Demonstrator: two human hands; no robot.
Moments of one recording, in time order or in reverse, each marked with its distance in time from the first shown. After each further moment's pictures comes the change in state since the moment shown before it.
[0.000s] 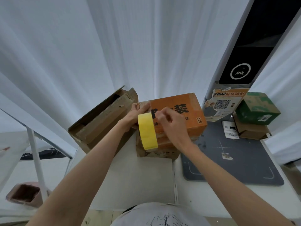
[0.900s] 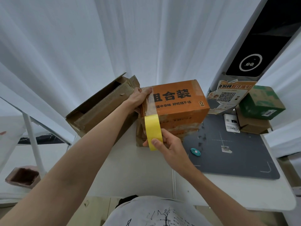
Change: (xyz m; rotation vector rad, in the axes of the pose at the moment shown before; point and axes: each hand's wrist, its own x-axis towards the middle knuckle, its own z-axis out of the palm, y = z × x) left_hand 0.047 0.010 -0.002 0.068 0.118 -0.073; right_hand -0.074 0.024 0.022 0.266 -0.266 0.165
